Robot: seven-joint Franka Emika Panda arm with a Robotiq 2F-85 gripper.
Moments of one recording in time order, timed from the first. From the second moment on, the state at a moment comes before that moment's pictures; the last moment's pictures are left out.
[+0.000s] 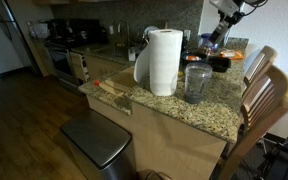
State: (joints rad) arm -0.11 0.03 -0.16 -1.78 -0.58 2.28 1.78
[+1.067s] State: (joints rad) arm -0.33 0.40 -0.37 -1.13 -0.38 1.71 1.94
